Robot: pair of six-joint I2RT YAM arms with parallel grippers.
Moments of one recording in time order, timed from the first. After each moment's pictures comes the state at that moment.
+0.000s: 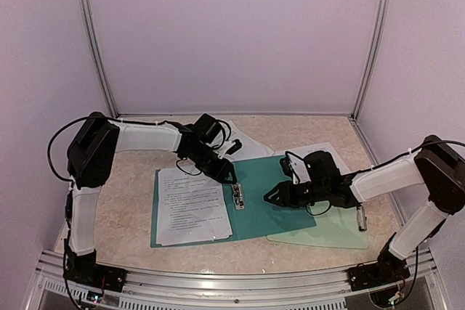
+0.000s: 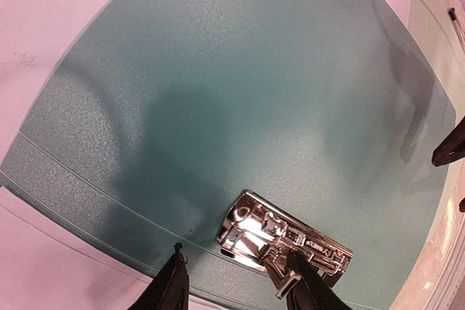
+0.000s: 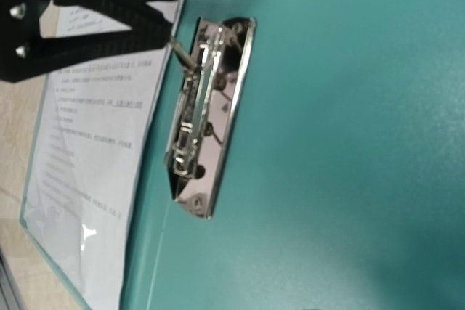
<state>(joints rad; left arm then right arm) -0.70 2.15 1.56 -0.48 0.39 -0.03 0.71 1.58 0.60 0.33 -0.38 0.68</state>
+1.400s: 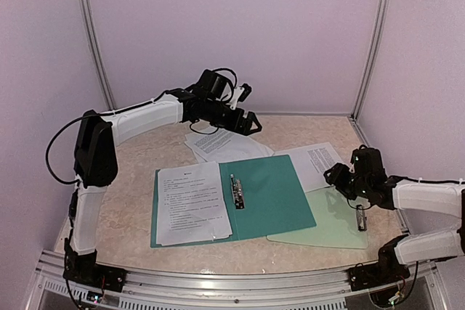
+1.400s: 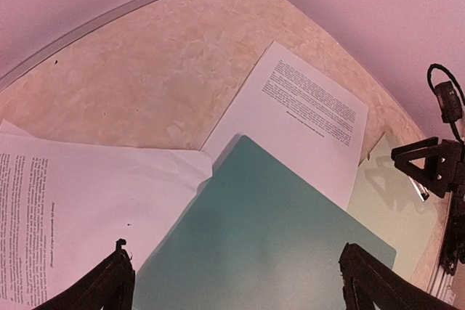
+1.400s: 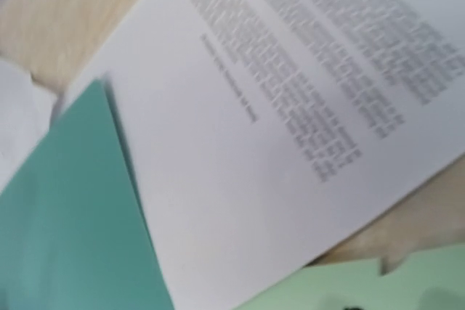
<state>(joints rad) -0.70 2.19 1.99 -0.46 0.31 -0.14 0.36 1.15 0.41 0.09 0.07 0.84</state>
